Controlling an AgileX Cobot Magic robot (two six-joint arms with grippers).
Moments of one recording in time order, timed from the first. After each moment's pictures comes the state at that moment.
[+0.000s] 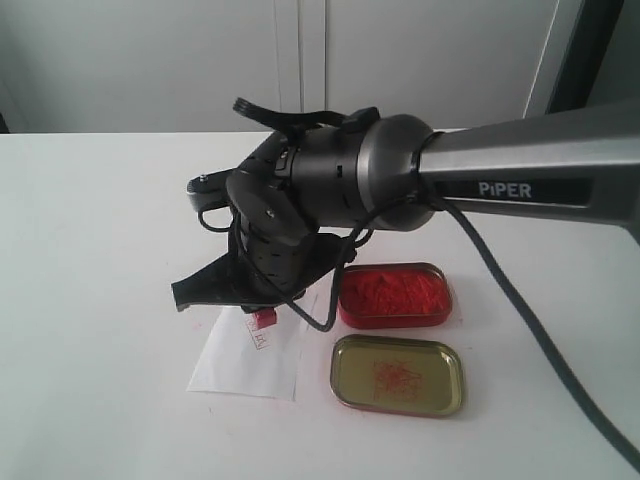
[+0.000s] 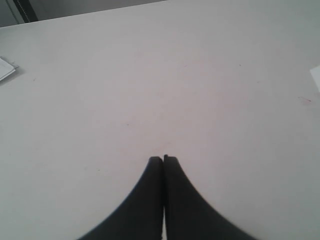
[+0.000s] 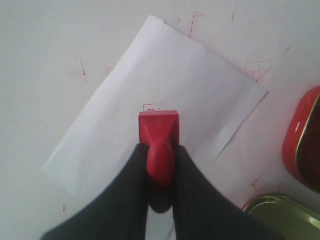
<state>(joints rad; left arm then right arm) -0.05 0.00 0.02 -0.05 0.40 0.16 0.87 1.98 -1.44 -0.21 0.72 0.59</state>
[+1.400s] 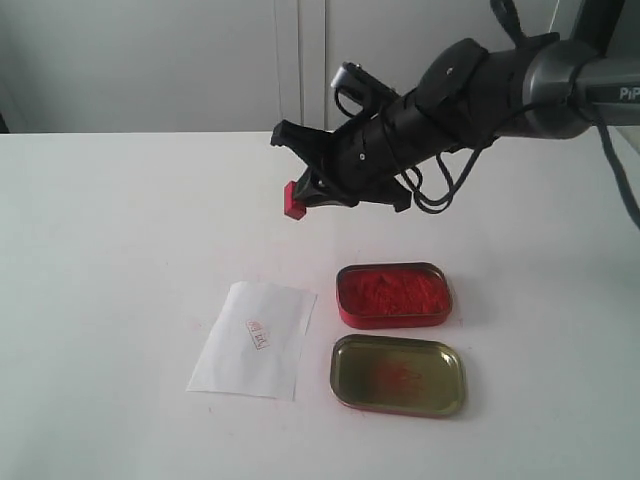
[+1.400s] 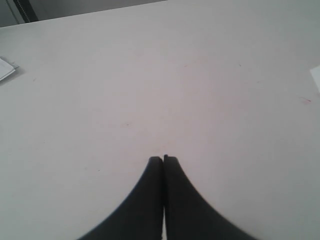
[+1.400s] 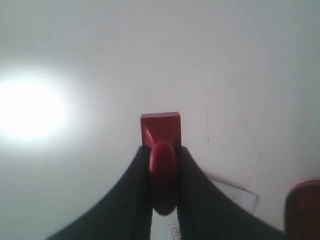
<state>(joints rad) -0.05 0.00 0.02 -0.05 0.40 0.16 0.44 1.97 -1.44 0.80 0.54 -0.11</state>
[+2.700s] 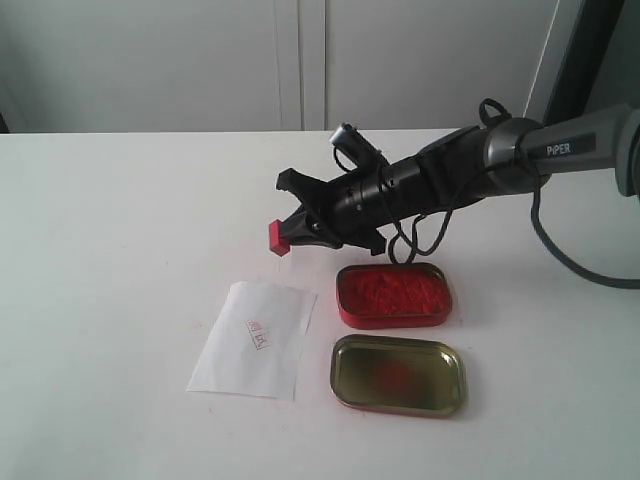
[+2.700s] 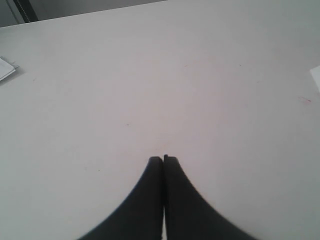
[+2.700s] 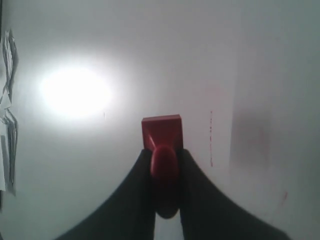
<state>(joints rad) -0.05 0.00 0.02 -0.05 0.40 0.16 0.38 2.20 -1.44 1.35 0.64 -0.68</state>
